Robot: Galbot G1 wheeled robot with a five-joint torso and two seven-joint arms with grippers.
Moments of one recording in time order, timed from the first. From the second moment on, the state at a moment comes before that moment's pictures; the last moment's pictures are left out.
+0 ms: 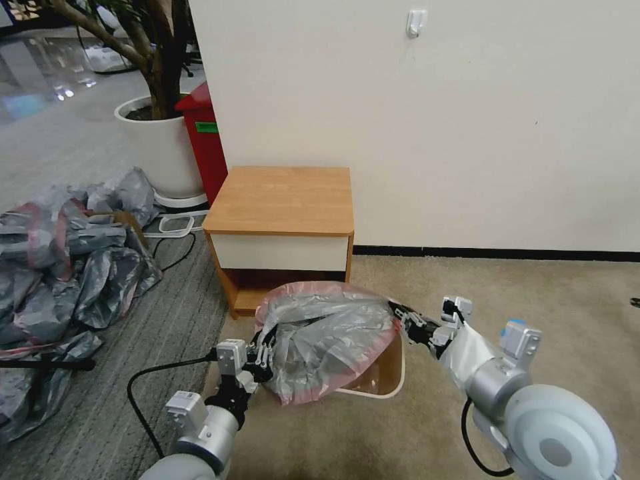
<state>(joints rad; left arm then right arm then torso) 1.72 -1.29 -0.39 -2.26 -0.44 0.21 -0.06 -1.49 1.03 0.43 2.46 1.13 -0.54 0.42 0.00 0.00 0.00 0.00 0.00</state>
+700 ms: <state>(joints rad) 1.65 -1.27 -0.47 -2.22 -0.53 0.21 -0.20 -1.56 1.03 0.35 2.50 1.17 -0.53 0.27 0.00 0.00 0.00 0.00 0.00</state>
